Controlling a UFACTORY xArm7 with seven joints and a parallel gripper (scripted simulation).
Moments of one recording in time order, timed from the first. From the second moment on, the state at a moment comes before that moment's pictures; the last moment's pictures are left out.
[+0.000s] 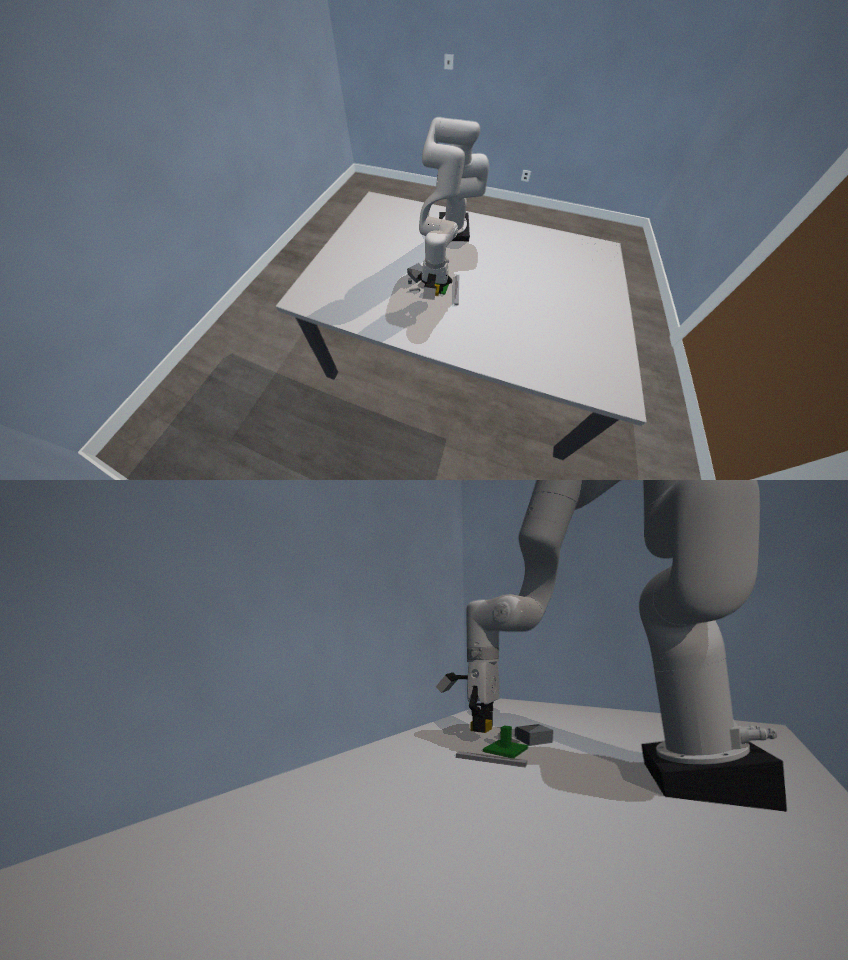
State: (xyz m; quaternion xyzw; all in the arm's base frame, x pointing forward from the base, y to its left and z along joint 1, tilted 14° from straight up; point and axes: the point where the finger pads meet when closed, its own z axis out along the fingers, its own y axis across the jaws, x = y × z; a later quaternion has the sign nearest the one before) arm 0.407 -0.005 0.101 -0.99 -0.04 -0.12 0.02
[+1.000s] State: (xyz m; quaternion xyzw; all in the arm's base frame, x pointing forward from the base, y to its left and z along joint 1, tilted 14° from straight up) arm 0.389 -0.008 0.123 -0.99 -0.02 -0.12 0.02
